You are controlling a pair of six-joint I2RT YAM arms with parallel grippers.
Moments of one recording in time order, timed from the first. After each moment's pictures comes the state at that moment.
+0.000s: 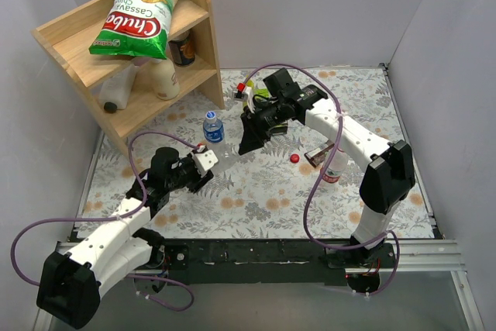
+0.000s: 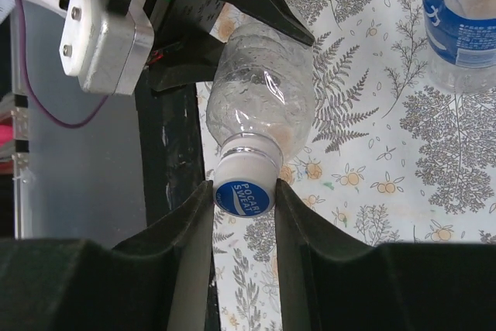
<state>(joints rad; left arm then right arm) -0.42 0.86 0.44 -0.12 0.39 0.50 0.69 1.76 1.64 -0.82 -0.91 -0.21</state>
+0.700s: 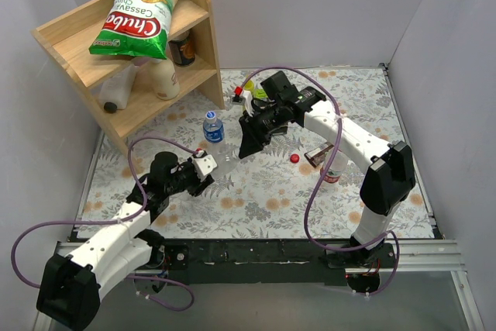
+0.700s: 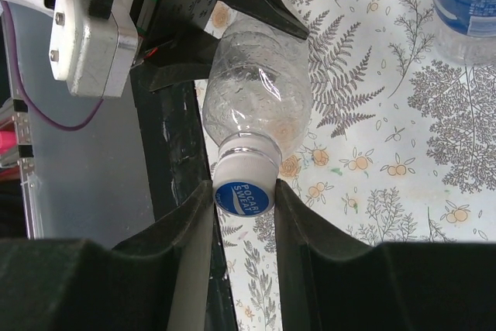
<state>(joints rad) -0.41 0.83 0.38 -0.06 0.44 0.49 0.71 1.76 1.64 -0.84 -0.86 -0.15</state>
